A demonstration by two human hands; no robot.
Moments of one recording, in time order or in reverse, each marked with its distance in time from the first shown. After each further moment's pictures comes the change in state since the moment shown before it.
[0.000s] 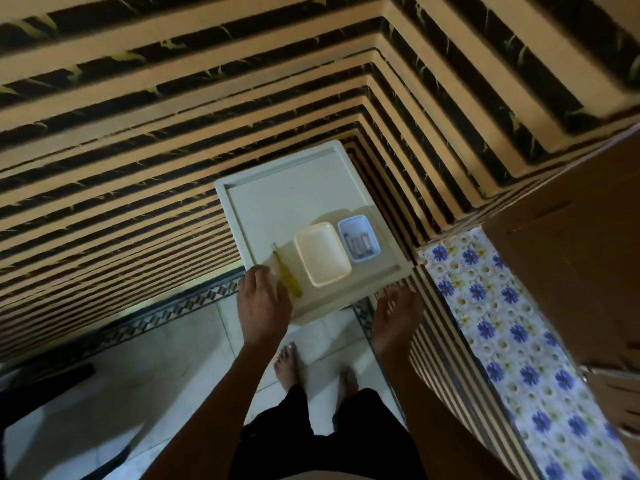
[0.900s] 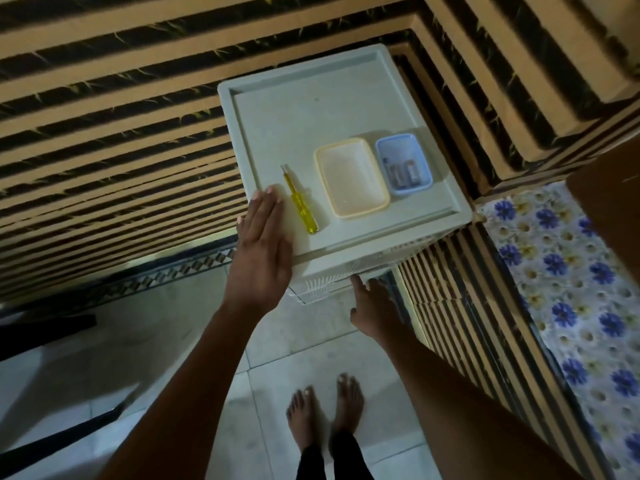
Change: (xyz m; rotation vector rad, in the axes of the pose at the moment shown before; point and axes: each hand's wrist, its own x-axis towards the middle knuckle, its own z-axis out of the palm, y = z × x) left_hand -0.028 -0.067 0.041 -0.082 -0.043 0.305; right_hand -0.062 0.092 0.113 -0.553 -1.064 -0.184
